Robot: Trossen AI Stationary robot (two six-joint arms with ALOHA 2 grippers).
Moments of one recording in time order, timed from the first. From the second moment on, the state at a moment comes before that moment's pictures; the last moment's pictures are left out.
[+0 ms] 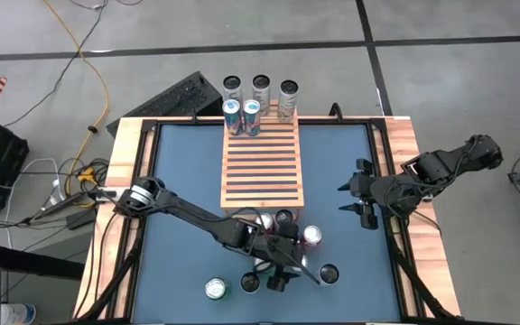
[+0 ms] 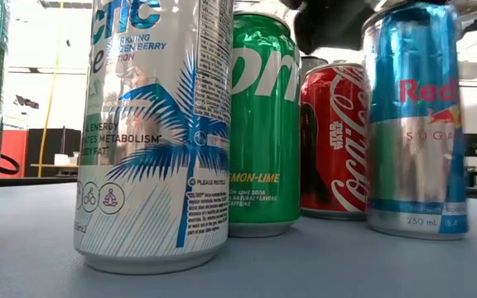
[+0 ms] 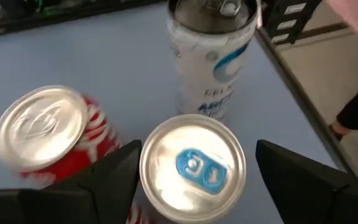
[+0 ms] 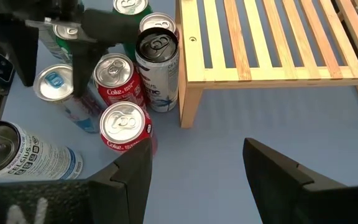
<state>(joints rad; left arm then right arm) -0.34 2.11 1.70 -0.18 -0.09 -0.05 0.42 0.94 1.13 -1.04 0.34 0.33</state>
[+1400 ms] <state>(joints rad) -0.27 2.07 2.09 -0.56 -0.07 -0.08 0.42 0.94 1.13 -1.06 0.34 0.24</state>
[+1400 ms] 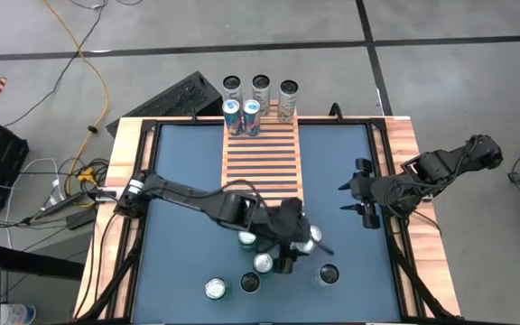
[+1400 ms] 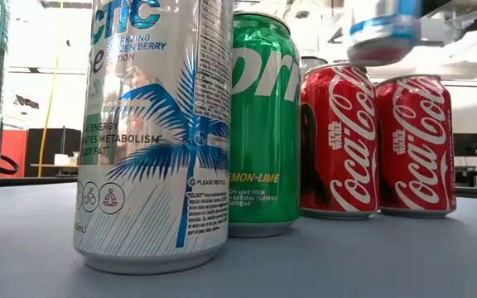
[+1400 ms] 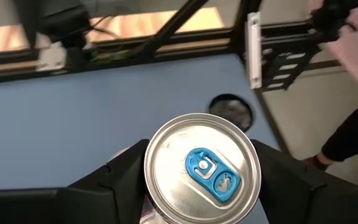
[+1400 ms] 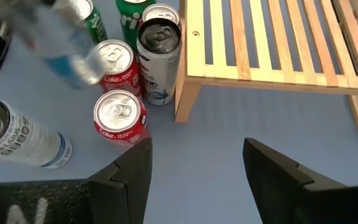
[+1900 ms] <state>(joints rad) -0.06 2.02 2.35 -0.75 -0.06 0.05 0.42 0.93 1.13 -1.06 0.34 0.15</state>
